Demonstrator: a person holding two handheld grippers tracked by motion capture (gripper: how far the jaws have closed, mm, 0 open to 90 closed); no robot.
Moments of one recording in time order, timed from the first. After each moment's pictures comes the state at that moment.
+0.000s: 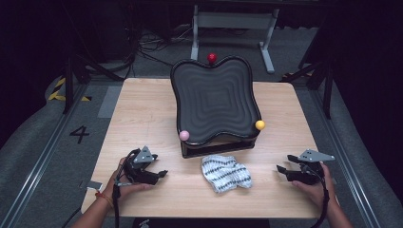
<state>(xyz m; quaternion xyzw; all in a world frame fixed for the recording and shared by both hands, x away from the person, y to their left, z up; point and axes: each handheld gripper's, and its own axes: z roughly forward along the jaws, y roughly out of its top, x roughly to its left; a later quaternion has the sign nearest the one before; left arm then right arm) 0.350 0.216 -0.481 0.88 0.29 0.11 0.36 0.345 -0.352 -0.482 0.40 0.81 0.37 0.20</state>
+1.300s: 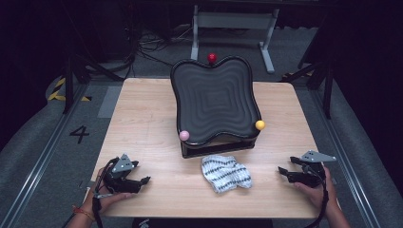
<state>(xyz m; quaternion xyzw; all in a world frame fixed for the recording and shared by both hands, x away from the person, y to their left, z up) 0.321 0.261 -0.482 0.86 0.34 0.13 0.35 0.344 -0.357 -0.486 0.42 0.81 0.37 0.19</state>
